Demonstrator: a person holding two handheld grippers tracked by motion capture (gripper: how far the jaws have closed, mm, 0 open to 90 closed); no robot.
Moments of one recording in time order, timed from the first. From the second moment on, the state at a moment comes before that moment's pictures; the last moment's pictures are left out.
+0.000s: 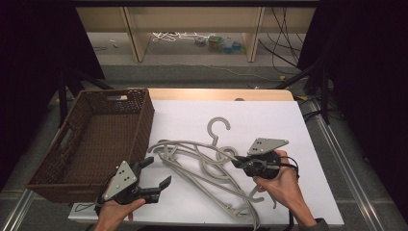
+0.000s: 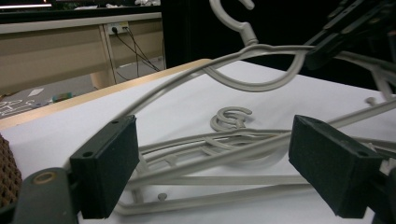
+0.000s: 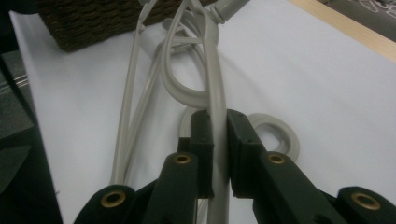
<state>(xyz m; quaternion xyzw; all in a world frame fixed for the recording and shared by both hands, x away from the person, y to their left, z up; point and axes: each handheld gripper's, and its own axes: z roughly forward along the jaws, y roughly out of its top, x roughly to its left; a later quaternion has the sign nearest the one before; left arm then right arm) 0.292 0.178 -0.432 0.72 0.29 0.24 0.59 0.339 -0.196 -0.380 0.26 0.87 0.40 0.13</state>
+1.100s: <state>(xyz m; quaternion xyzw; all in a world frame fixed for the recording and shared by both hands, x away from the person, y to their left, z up) 0.340 0.087 -0.406 0.84 0.17 0.13 0.50 0.312 -0.197 -0.381 0.19 0.89 0.39 0.10</state>
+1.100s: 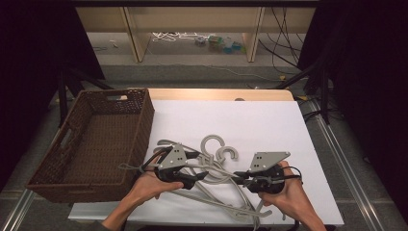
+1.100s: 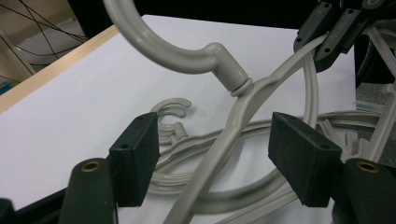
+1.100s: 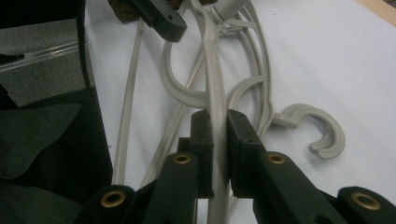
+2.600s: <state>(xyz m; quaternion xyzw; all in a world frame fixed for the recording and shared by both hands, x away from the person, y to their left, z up) 0.352 0.129 -0.377 0.86 0.24 0.14 0.42 0.312 -0.216 -0.376 0.30 0.79 0.49 0.21</state>
